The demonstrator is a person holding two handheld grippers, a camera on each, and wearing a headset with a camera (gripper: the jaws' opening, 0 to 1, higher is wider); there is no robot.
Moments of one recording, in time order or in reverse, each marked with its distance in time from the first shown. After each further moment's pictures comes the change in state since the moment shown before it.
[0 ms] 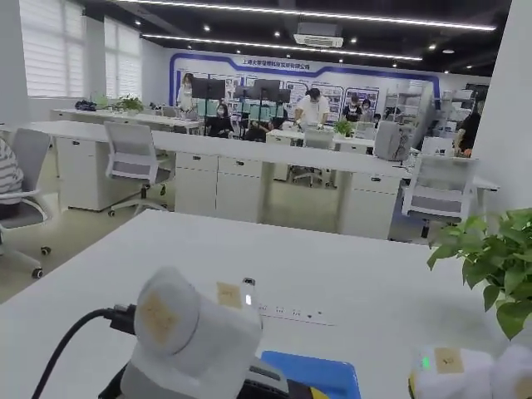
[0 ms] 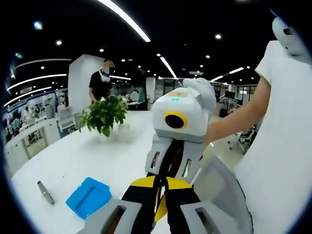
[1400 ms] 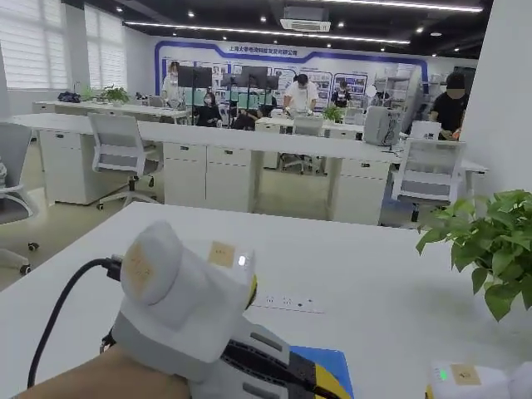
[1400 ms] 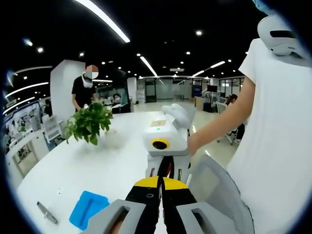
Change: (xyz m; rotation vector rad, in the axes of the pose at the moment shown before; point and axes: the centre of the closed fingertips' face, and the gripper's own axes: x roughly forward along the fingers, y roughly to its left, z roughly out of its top) left arm 0.001 0.000 0.021 0.097 0.014 -0.137; right arm -0.005 -0.006 -0.028 0.167 -0.078 0.037
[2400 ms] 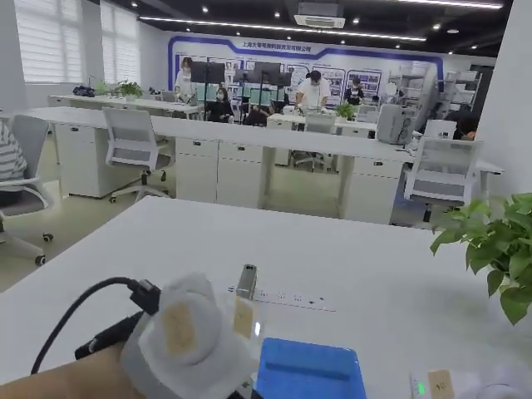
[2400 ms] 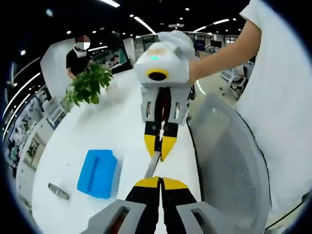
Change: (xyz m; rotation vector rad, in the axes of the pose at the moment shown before) left arm -0.013 0.004 -0.114 0.085 0.446 0.032; right arm 0.006 -0.025 -0.031 -0.198 0.254 -0.044
